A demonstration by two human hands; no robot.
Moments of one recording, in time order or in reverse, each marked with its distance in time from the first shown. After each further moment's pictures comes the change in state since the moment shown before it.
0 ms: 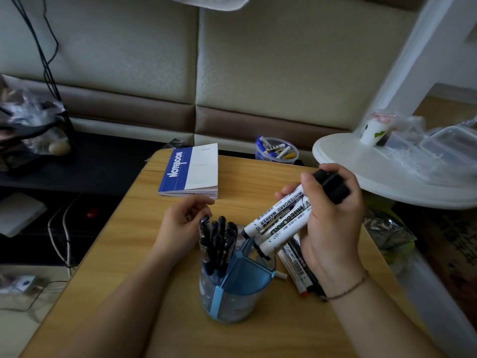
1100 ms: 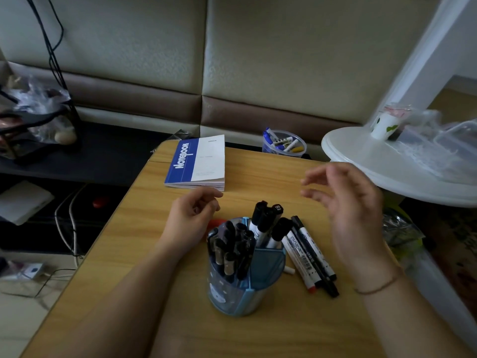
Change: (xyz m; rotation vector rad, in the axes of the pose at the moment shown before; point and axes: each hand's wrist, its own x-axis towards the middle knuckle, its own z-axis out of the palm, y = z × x) left_hand 0.001 0.000 0.003 -0.018 0.019 0.024; right_hand 0.018 0.004 -0.033 -0.460 -0.311 -0.116
